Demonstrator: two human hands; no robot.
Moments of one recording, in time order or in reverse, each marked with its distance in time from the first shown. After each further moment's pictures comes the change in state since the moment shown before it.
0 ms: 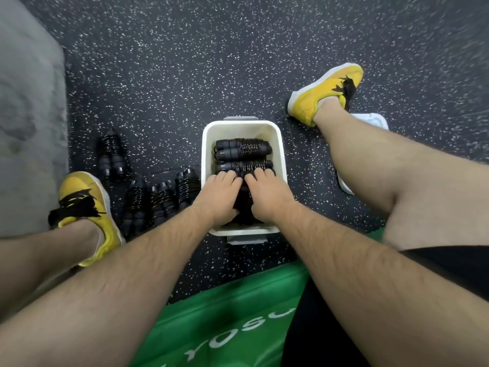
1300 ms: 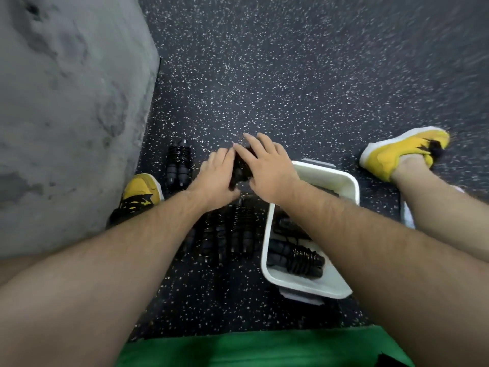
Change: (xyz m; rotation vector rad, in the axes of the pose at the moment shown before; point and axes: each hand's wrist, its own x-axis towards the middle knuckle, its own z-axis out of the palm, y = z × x) left_hand -0.018 -0.167 -0.038 -0.323 0.242 -0.387; right_hand 0.152 -0.099 -0.069 -0.175 0.288 -0.360
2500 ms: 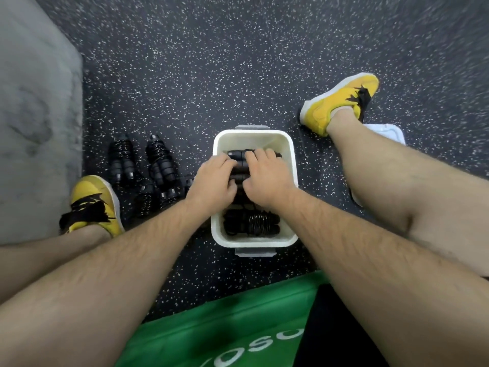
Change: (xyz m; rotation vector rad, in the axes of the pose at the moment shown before) left_hand -0.026 0.121 0.057 -0.016 0.056 0.256; right_hand -0.137 0.046 0.028 0.216 0.000 0.390
